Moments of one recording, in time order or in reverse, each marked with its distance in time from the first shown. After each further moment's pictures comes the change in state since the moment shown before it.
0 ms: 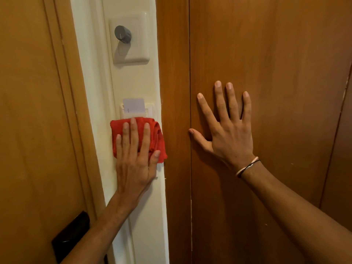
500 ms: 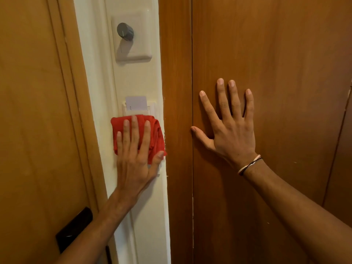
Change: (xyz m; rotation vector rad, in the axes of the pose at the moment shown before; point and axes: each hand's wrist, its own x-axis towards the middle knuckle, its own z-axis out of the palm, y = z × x) left_hand 0.002 -0.006 -0.010 -0.054 -0.063 -0.017; right_hand 0.001 0.000 -0.001 -0.004 -0.012 0.001
